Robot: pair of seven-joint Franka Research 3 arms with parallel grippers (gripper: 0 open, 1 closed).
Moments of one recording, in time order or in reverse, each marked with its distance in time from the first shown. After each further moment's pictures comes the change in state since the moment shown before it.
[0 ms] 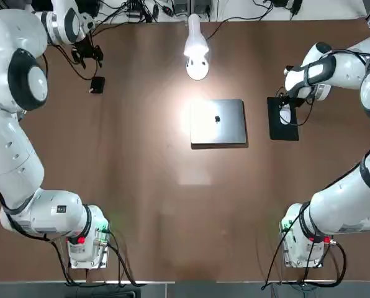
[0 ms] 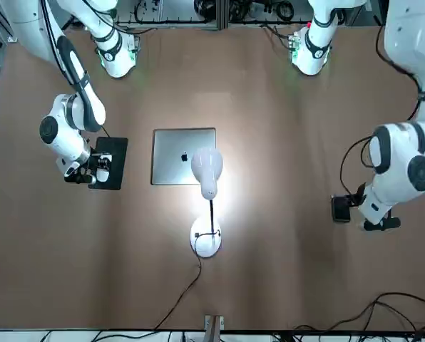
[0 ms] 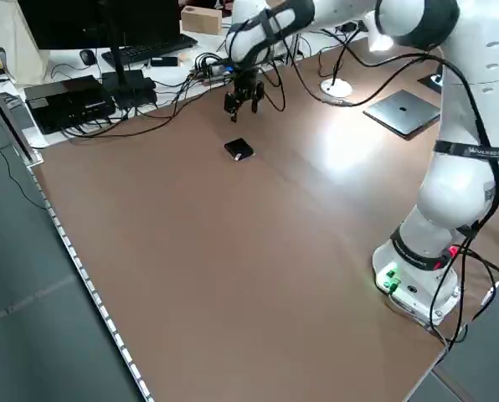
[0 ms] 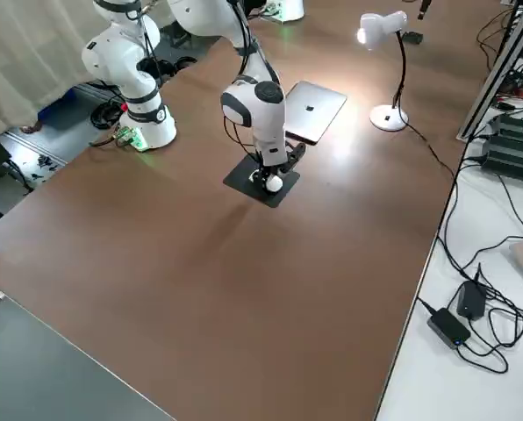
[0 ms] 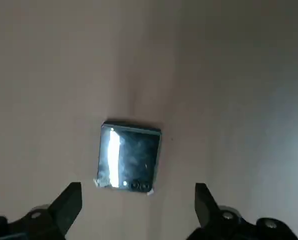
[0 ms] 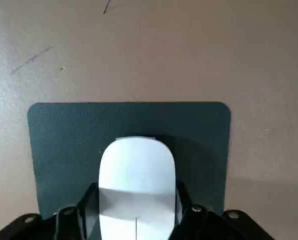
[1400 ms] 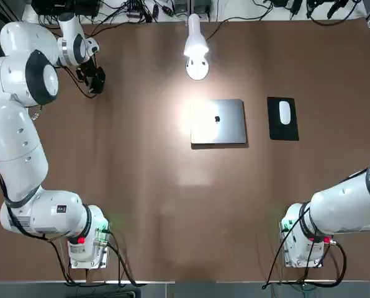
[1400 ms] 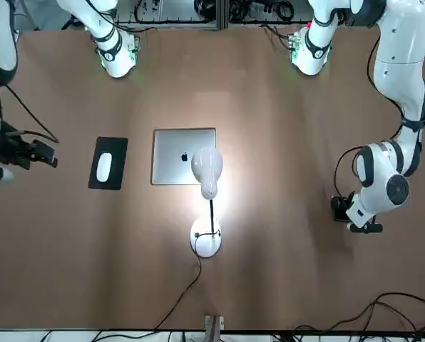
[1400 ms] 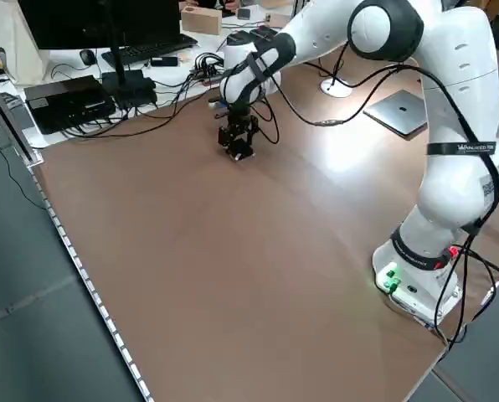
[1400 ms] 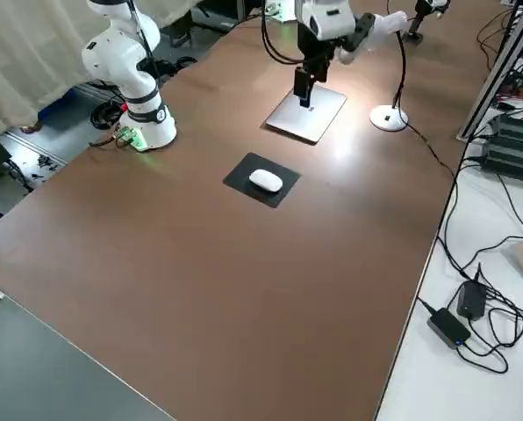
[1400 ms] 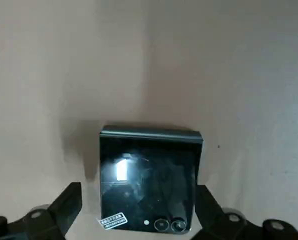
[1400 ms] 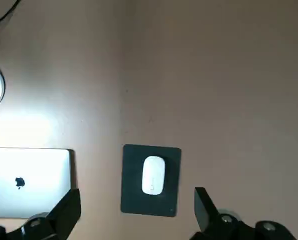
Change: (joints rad) left arm 0.006 0.130 0.034 -0.018 -0.027 0.100 0.116; right arm -0.003 -0.173 -0.024 0.862 -0.064 -0.946 0.002
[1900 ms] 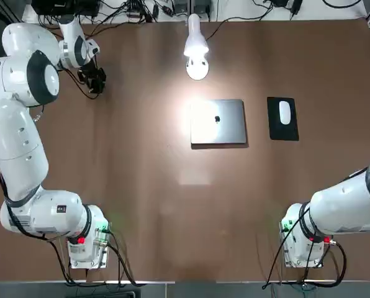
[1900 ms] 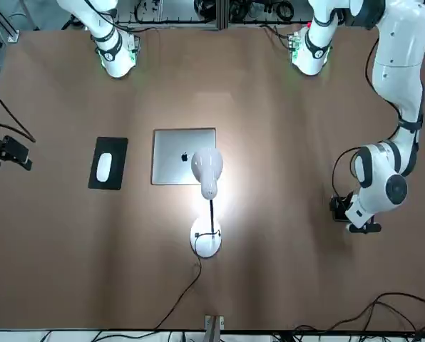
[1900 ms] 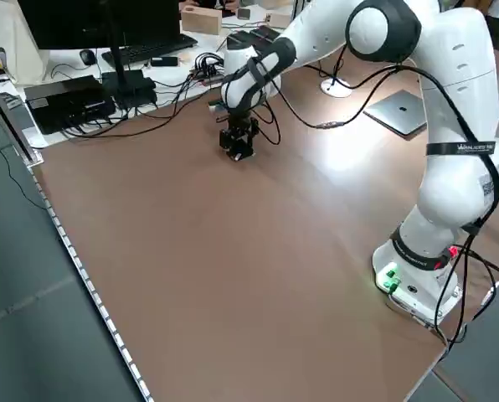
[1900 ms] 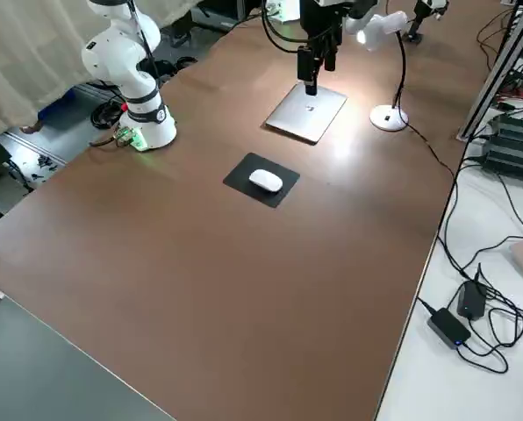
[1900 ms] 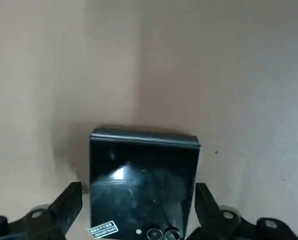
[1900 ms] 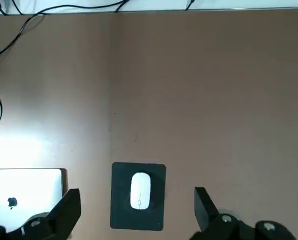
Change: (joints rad) left arm -0.001 0.015 -0.001 -0.004 -0.019 0.019 0.000; right arm -0.021 0.015 -0.004 0.089 -0.015 -0.007 0.002
